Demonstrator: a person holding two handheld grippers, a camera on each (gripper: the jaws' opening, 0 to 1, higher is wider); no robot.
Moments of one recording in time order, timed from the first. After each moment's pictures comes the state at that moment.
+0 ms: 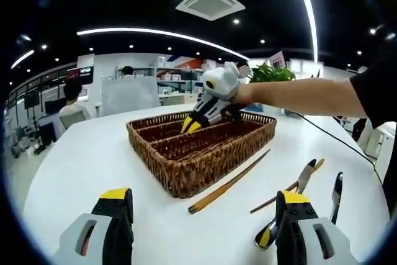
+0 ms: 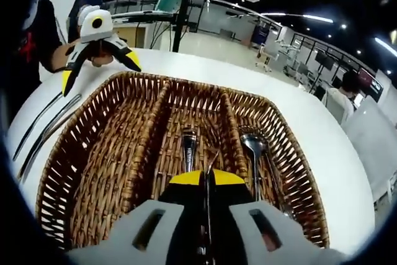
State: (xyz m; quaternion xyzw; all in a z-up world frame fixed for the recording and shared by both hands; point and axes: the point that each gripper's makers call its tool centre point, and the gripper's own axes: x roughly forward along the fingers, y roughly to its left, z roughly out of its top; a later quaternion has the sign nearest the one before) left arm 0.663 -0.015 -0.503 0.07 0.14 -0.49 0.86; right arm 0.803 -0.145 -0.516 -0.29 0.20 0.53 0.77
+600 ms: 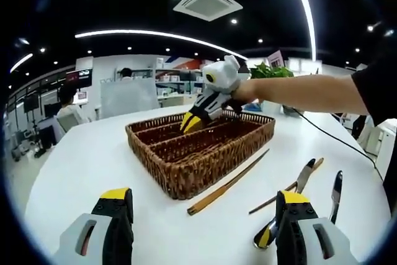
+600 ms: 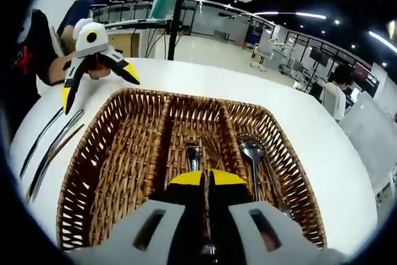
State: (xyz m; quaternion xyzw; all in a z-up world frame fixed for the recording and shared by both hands) left arm 0.662 -0.016 -0.500 0.08 0.13 -0.49 0.86; right arm 0.788 -0.137 -0.503 -0.27 0.21 0.52 0.78
